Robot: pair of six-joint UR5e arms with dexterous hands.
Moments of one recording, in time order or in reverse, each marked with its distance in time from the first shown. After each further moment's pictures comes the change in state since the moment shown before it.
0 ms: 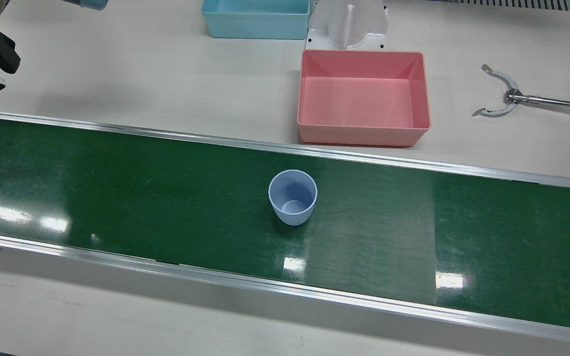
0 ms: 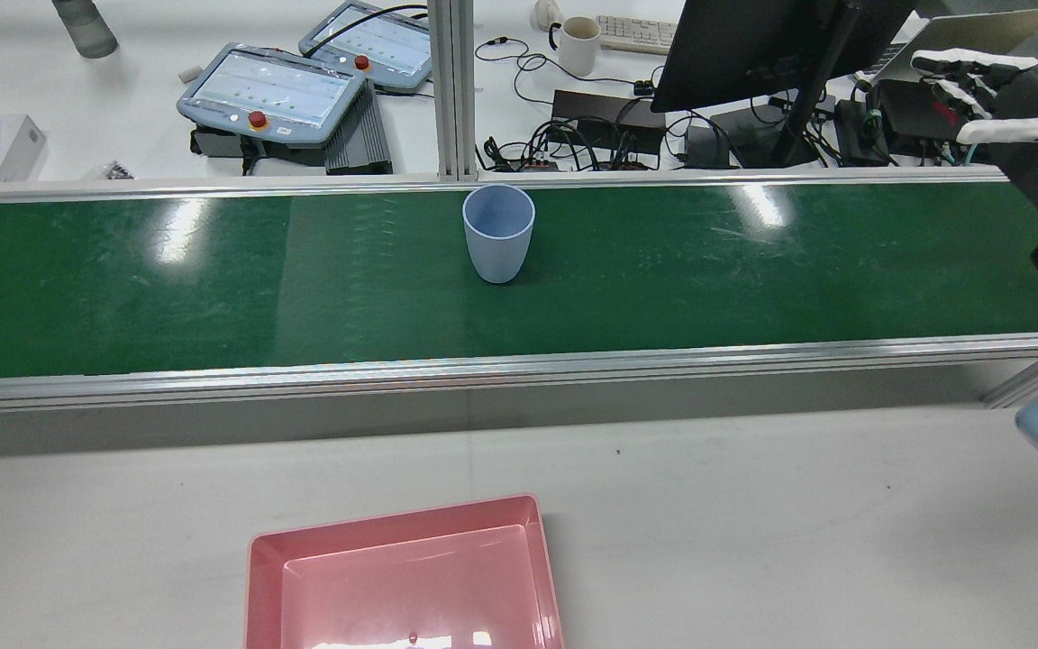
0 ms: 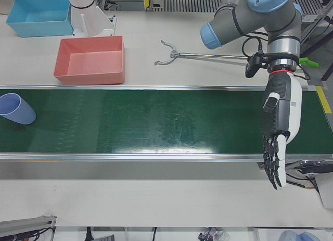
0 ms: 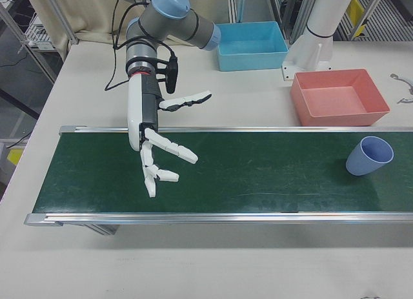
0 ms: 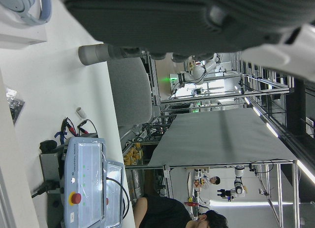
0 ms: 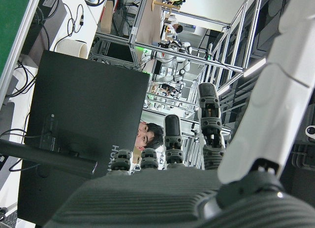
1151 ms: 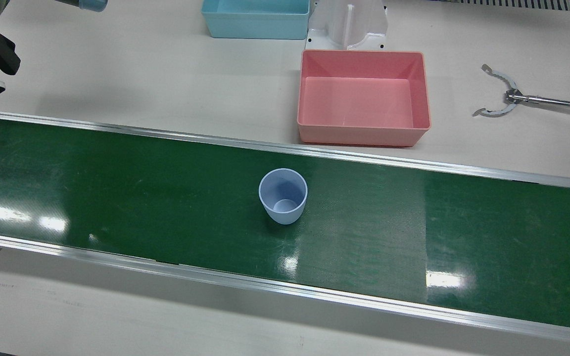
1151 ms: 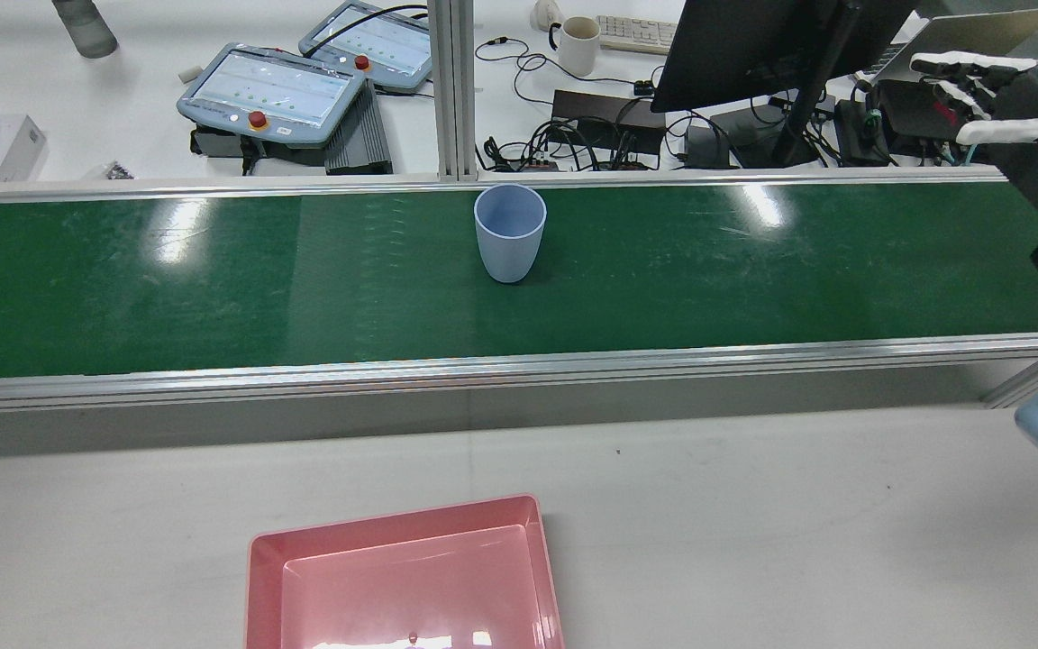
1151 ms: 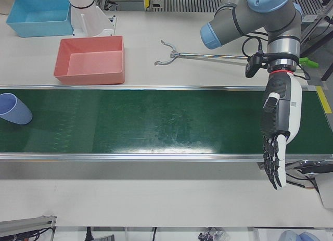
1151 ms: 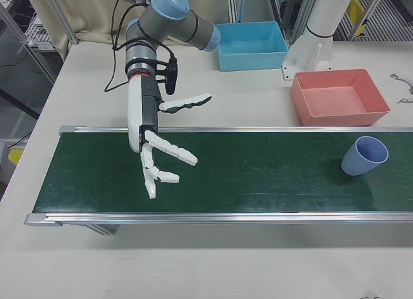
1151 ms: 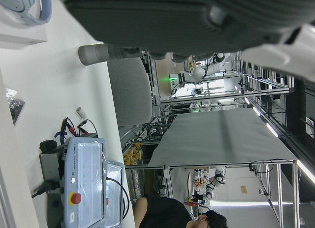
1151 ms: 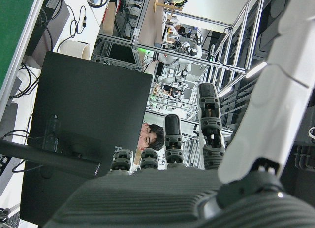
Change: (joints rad) left arm 0.000 0.000 0.000 0.000 0.000 0.000; right arm 0.002 0.004 -0.010 0.001 -0.011 0.002
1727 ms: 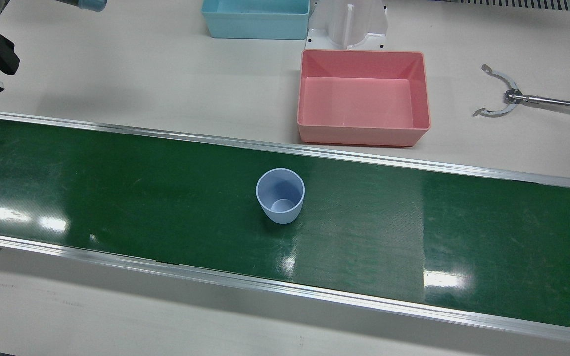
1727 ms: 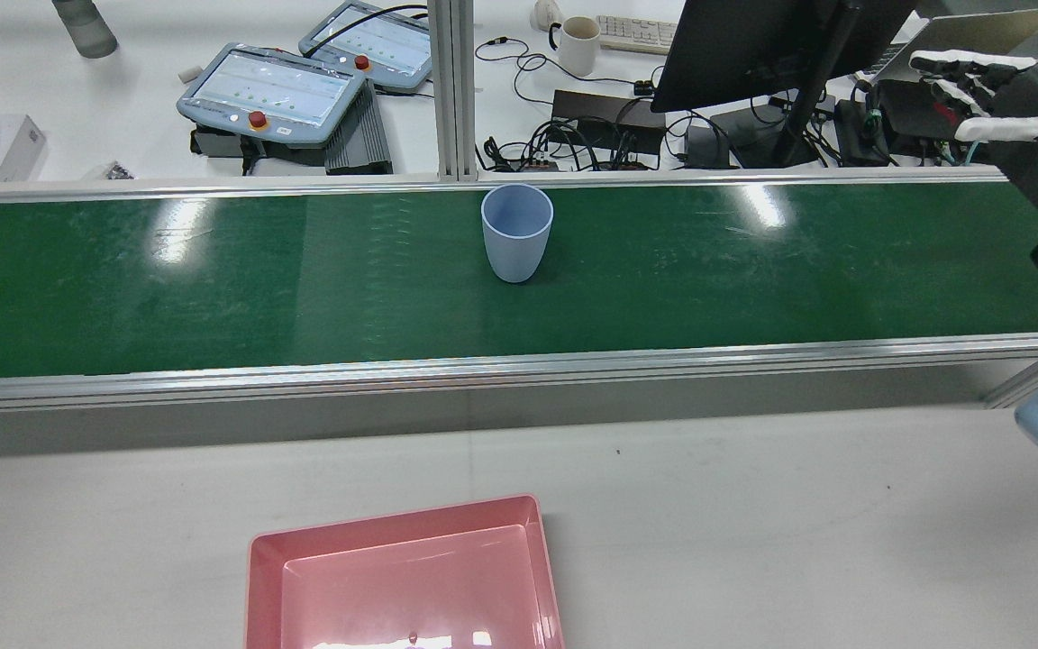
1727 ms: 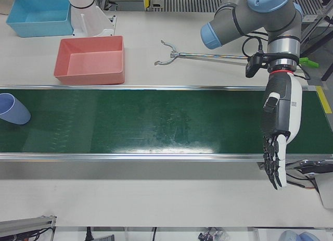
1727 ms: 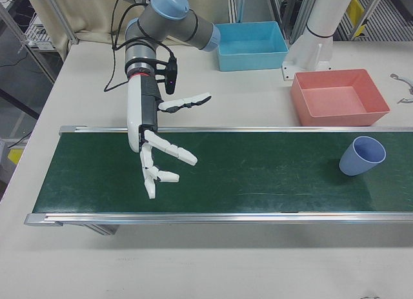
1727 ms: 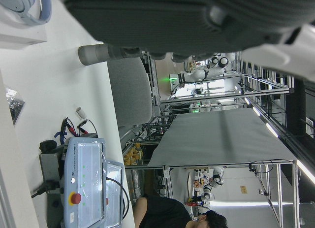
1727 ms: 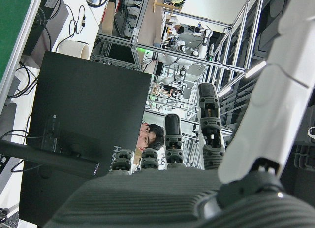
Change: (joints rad) left arm 0.000 0.000 0.000 0.000 0.000 -0.001; right arm 0.003 0.002 0.000 0.000 -0.002 0.001
